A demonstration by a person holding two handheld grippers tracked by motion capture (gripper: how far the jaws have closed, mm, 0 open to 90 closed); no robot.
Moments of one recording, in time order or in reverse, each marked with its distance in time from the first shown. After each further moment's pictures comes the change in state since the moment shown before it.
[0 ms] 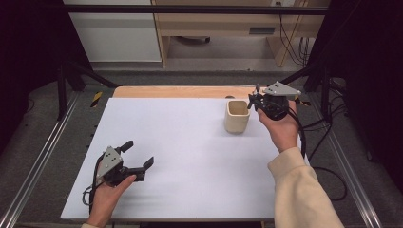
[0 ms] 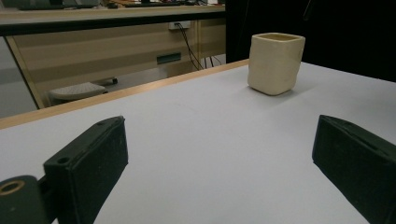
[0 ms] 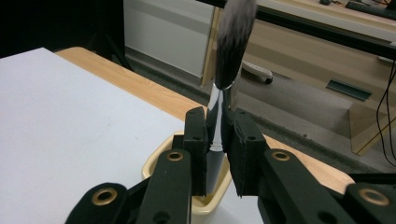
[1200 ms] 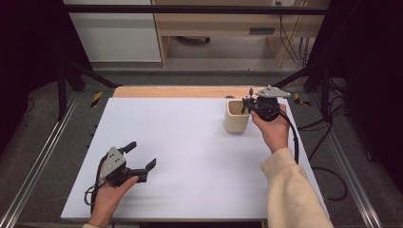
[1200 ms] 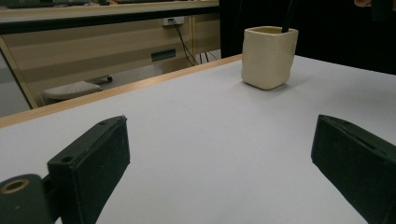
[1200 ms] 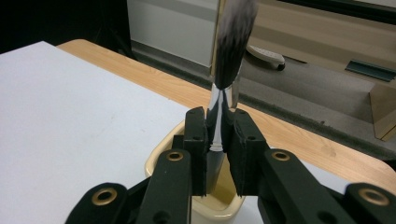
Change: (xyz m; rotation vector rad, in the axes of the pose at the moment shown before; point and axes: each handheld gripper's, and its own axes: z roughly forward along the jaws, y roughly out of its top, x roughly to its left) left arm -0.005 -0.001 0.004 0.018 -0.021 0.020; right arm 0.003 -0.020 0.032 0.038 0.032 0.061
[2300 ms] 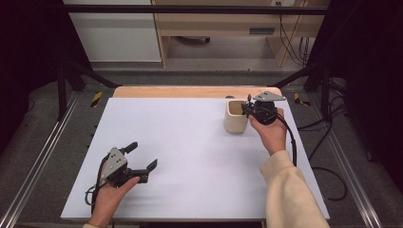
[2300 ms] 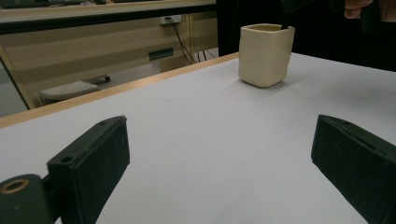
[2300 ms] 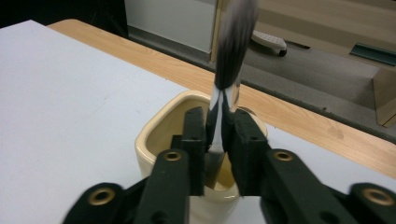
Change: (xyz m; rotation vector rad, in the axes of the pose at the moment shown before) left arm -0.002 0.000 0.001 0.008 -0.009 0.014; right arm -0.001 -0.019 0.013 0.047 -0.002 0.008
